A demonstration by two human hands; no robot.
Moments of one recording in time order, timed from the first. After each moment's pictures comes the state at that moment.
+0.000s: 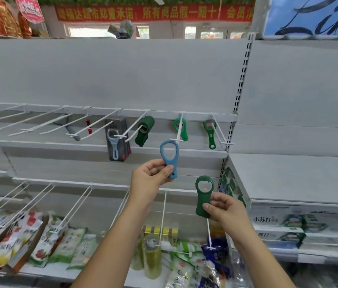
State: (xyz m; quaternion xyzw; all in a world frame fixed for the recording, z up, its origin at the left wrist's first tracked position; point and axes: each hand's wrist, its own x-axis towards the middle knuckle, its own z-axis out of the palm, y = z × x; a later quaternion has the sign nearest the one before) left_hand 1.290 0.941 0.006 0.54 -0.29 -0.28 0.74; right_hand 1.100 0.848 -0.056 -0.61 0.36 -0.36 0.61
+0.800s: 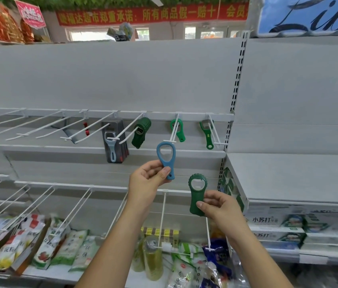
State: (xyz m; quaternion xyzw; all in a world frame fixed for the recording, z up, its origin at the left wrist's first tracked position) left_hand 1.280 0.932 0.000 0.52 -0.30 -0.26 0.75; right_hand 1.100 0.841 -0.050 -0.63 0.33 -0.35 0.61
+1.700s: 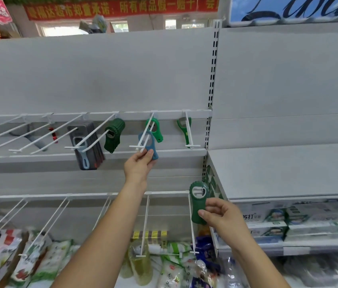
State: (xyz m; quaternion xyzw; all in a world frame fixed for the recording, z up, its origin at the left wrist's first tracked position) left_hand 1.315 0.798 -0.019 0.48 -0.15 -0.32 0.81; right_hand 1.056 0.808 -0.063 -0.61 0.39 -0.35 0.60
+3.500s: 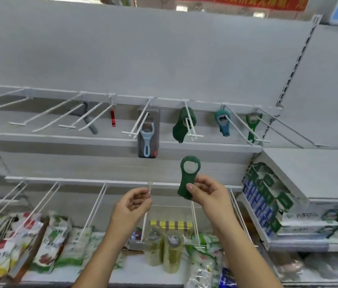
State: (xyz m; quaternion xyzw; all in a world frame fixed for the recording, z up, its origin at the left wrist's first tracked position) left_hand 1.507 1.039 -0.112 0.63 -0.34 -0.28 0.64; right_hand 1.319 0.931 -0.045 -0.57 0.36 -0.40 0.62
